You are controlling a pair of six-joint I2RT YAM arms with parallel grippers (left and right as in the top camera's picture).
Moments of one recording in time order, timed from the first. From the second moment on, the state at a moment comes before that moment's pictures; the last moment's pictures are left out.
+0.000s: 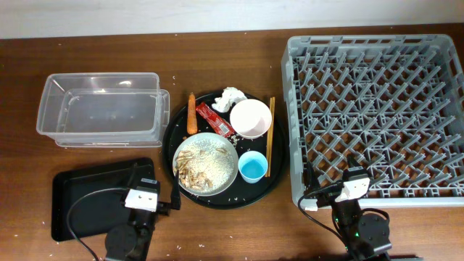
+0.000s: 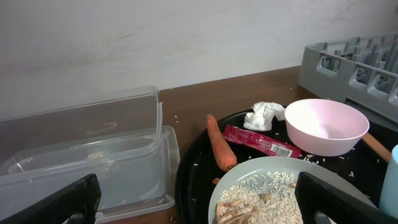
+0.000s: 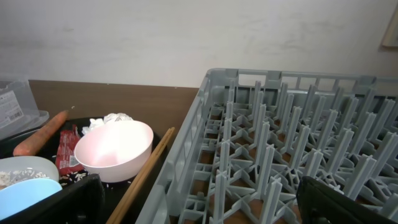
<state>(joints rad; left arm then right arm) -0.23 0.01 0.02 -0.08 -0.05 0.09 0.24 0.01 0.01 -0.07 0.08 0.03</state>
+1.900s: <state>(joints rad) -0.27 1.53 1.46 -0.90 1.34 0.01 0.24 1.09 1.13 -0.52 -1.09 -0.01</state>
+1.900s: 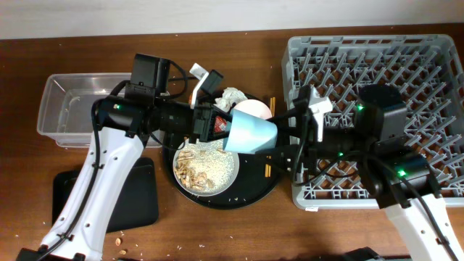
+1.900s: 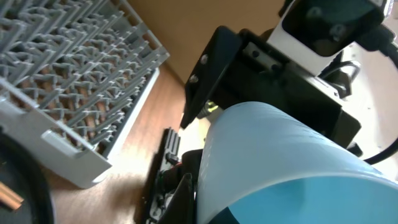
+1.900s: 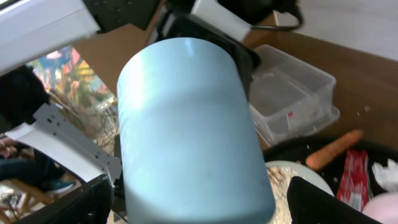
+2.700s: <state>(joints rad) -0.27 1.53 1.46 -0.93 1.14 0.02 -0.46 1.46 1.14 -1.15 -0.13 0.31</state>
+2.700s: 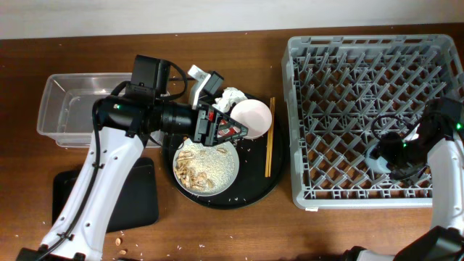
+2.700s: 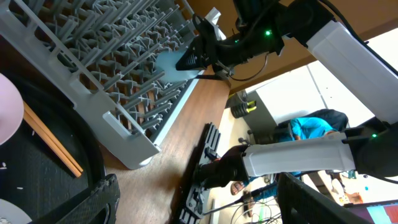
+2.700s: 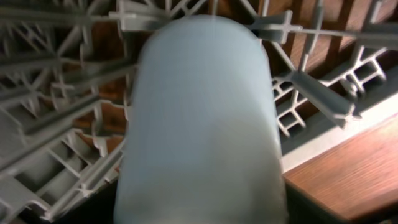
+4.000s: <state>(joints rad) -0.27 1.13 1.52 -1.28 0.10 -0.07 0.42 1.92 1.34 -0.63 -0.07 0.51</state>
